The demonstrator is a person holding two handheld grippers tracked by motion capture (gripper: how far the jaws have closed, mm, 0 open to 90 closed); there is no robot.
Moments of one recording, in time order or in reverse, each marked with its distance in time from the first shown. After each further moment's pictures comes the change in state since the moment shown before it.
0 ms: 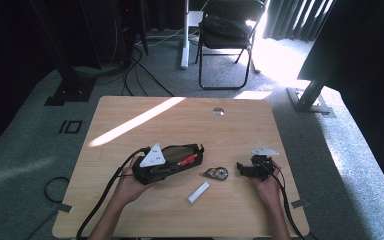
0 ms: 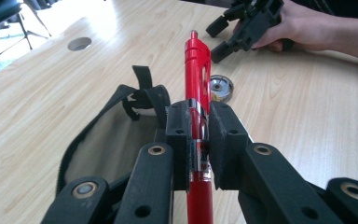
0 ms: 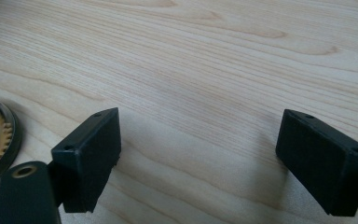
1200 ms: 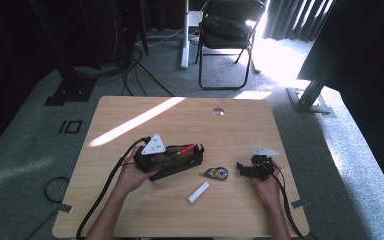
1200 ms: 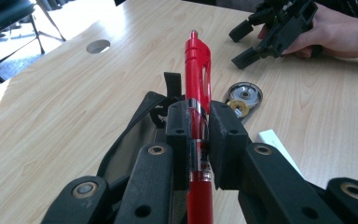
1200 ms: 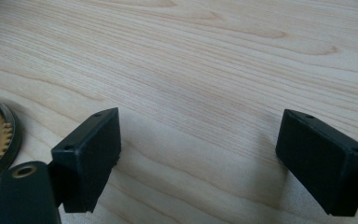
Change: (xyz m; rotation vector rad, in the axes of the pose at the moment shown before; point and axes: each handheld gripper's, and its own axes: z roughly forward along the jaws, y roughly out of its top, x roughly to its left) left arm 0.029 0.003 0.015 -0.006 0.022 -0.015; right arm 0.000 0.000 0.000 0.000 0.000 0.000
